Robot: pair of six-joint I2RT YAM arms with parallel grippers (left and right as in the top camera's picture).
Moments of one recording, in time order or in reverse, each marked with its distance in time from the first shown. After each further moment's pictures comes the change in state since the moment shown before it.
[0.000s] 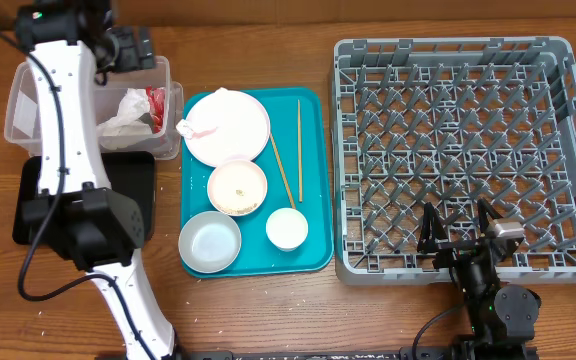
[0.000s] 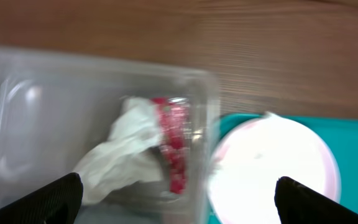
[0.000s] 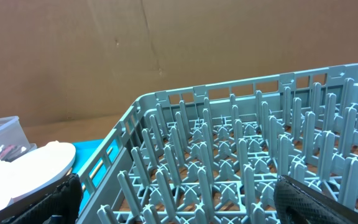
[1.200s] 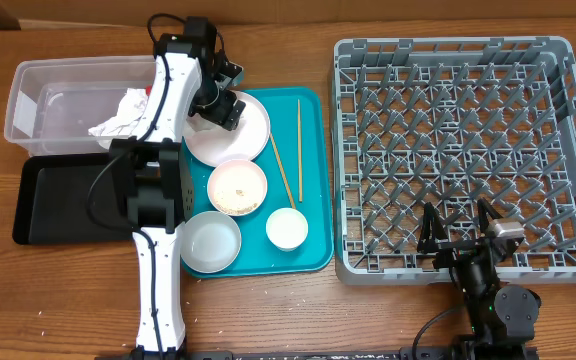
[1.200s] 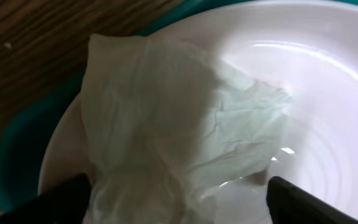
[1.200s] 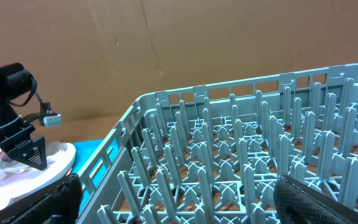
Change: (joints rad) left arm -0.227 0.343 -0.101 0.050 0.024 0.392; right arm 0.000 0.000 0.000 0.000 0.000 0.000
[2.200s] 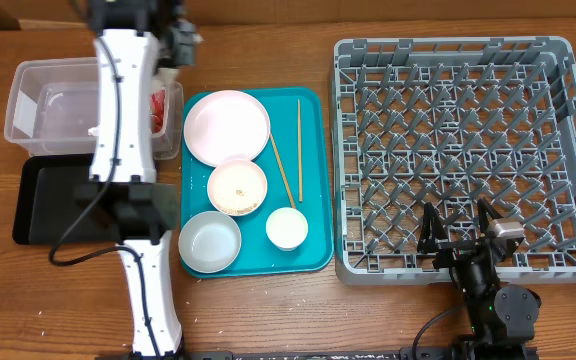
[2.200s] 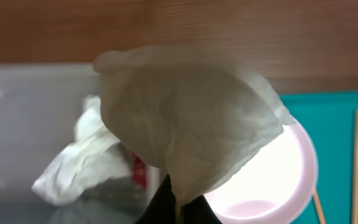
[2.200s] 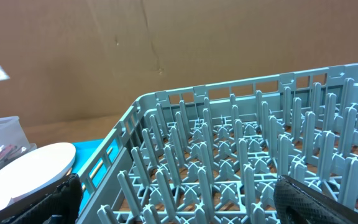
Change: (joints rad) left arm 0.080 -0.146 0.457 -0.290 -0.162 -0.451; right arm 0.000 0.000 0.000 0.000 0.000 0.000
